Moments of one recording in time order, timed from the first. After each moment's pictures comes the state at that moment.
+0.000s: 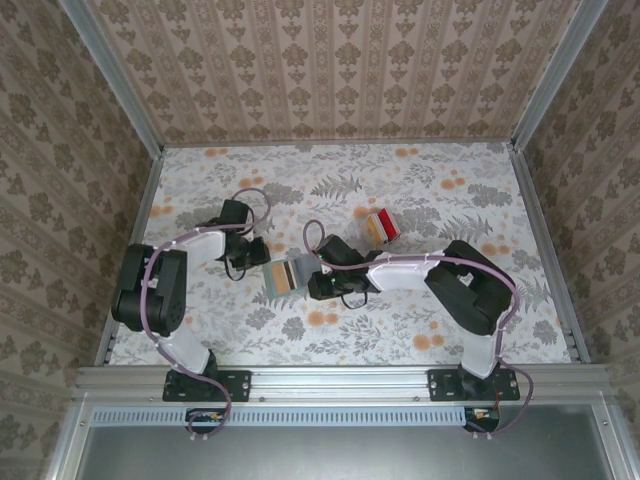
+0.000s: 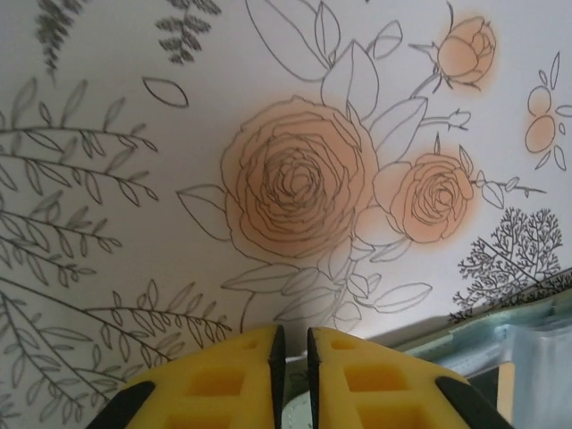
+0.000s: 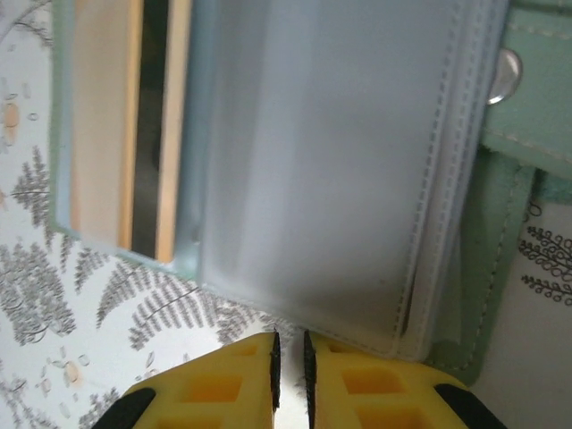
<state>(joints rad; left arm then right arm) -0.27 1.67 0.88 -0.42 0.26 -0.43 0.83 1.87 1.01 -0.12 -0.22 0.63</state>
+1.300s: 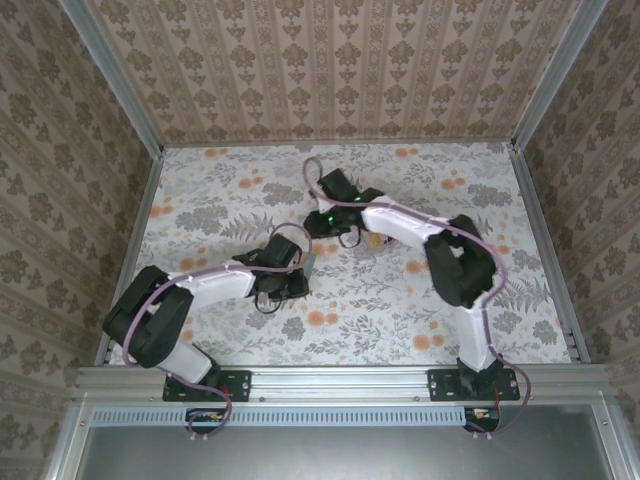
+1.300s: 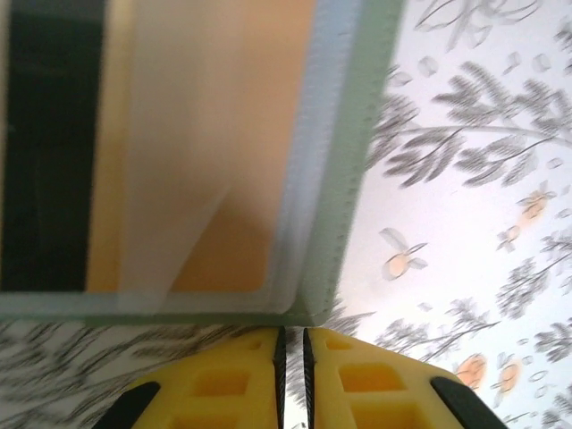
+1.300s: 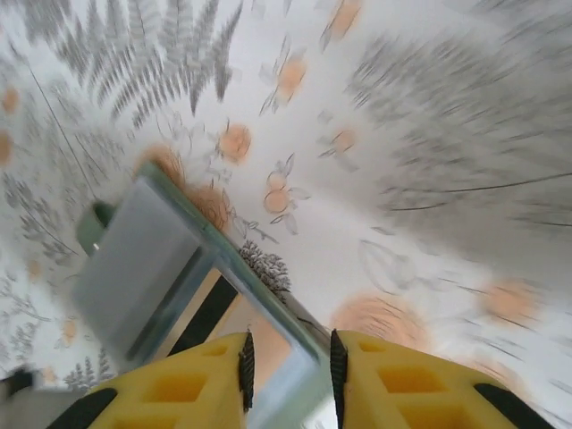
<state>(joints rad) -0.71 1.53 0.71 -0.29 0.20 -0.74 0.59 1.99 1.56 -0.49 -0.25 0.39</state>
